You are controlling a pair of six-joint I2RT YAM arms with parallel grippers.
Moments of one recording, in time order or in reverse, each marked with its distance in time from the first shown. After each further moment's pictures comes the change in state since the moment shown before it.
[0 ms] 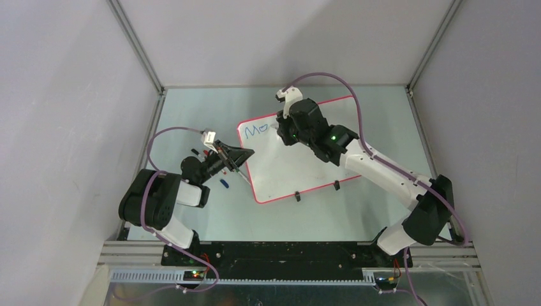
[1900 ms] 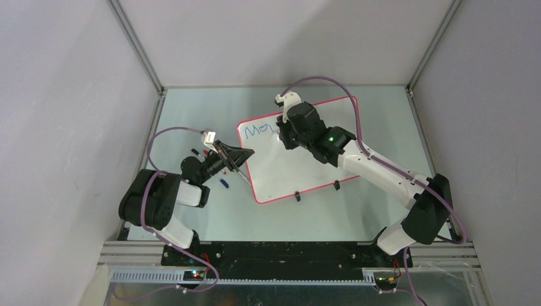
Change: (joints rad) left arm -0.001 0.000 0.000 0.000 -0.001 0.000; right arm 0.003 0.014 -0.013 -0.044 0.025 -0.003
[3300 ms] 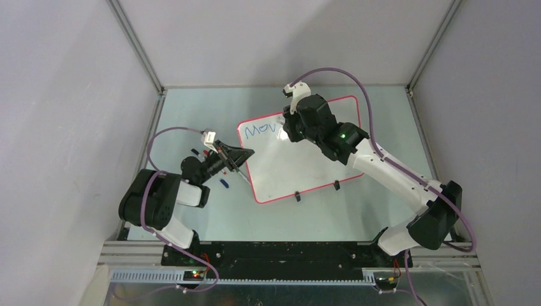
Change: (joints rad) left arm 0.000 0.000 0.000 0.002 0.001 0.000; right arm -0.025 -0.060 0.058 -0.026 -0.002 0.000
